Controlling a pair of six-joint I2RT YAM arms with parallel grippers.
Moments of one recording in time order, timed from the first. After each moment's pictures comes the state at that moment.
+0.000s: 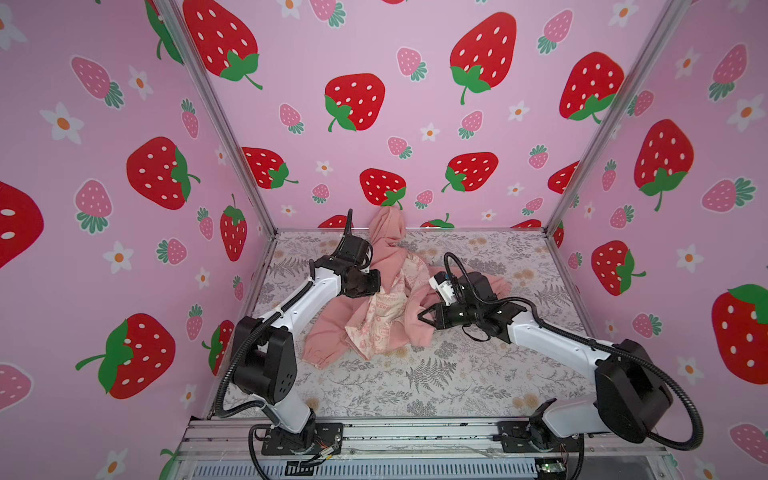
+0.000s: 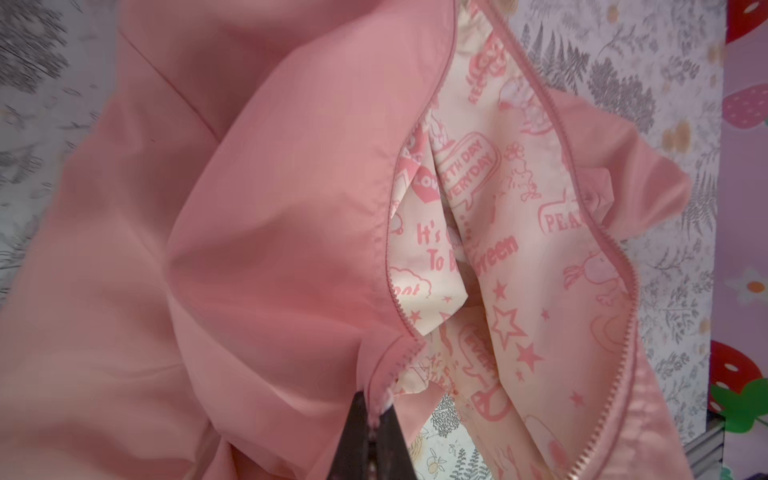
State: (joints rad) left arm -0.36 1.68 1.34 -0.75 0.22 -0.39; right arm 0.72 1.43 0.83 -0.11 -0.59 0.48
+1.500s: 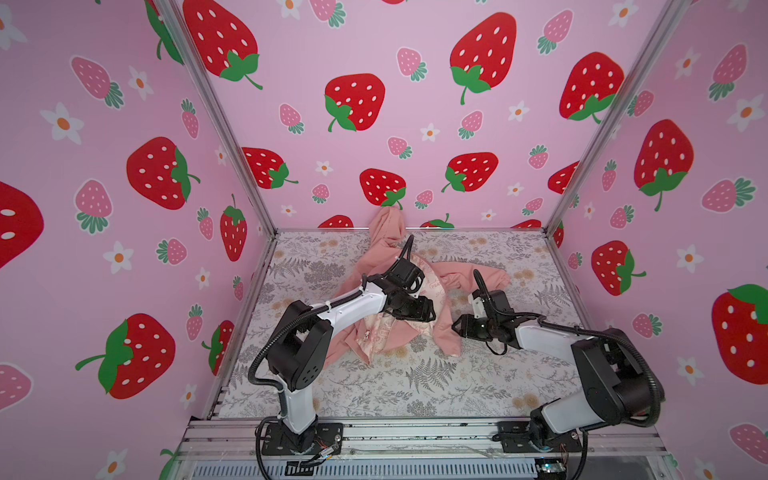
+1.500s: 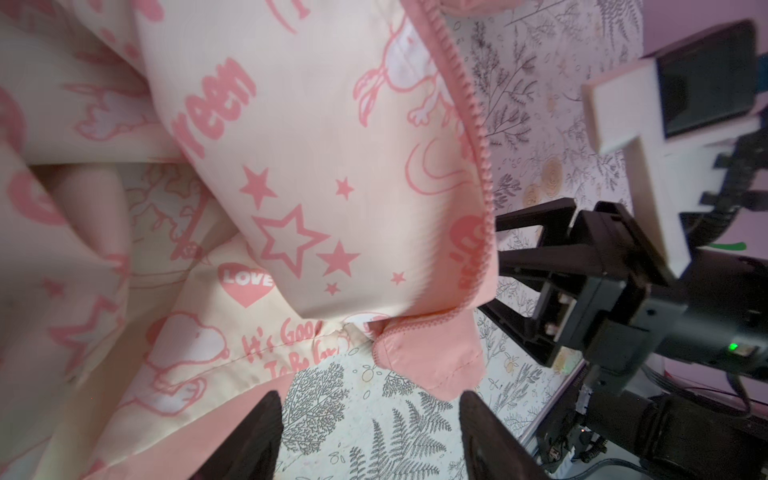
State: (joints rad) left arm -0.68 1.85 1.34 -0.54 0.41 -0.42; right arm 0.47 1.49 0.62 -0.08 -0.31 0.50
